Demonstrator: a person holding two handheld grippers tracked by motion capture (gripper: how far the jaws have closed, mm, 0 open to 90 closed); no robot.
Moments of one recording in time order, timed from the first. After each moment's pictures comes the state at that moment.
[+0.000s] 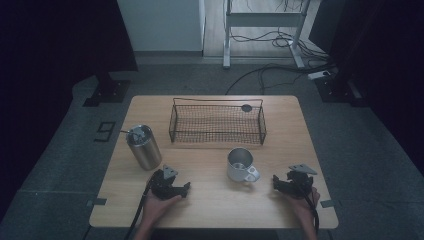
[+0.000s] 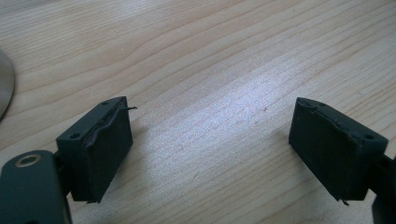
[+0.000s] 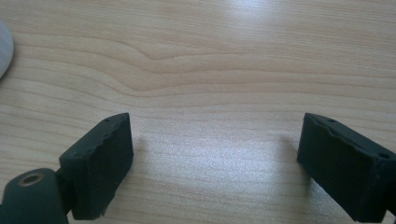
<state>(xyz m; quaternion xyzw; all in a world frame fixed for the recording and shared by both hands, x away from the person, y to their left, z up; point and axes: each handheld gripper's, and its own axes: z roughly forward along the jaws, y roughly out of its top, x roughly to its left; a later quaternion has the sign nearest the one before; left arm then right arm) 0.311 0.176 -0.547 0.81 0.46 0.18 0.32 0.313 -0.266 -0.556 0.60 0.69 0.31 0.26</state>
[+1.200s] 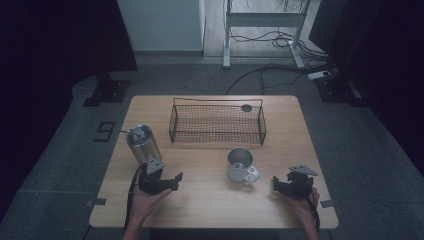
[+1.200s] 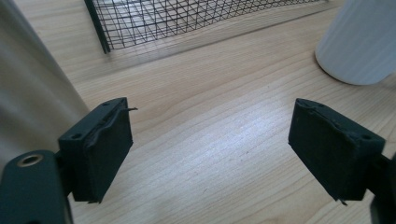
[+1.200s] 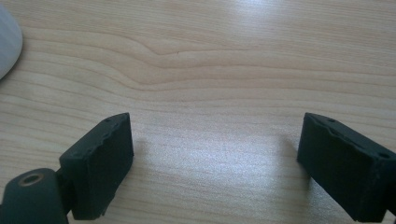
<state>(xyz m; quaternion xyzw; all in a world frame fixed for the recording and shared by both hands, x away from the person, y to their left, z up) 0.298 0.199 -0.482 0.77 0.46 0.20 0.38 0.309 -0.267 -0.556 0.60 0.70 0.31 0.25</state>
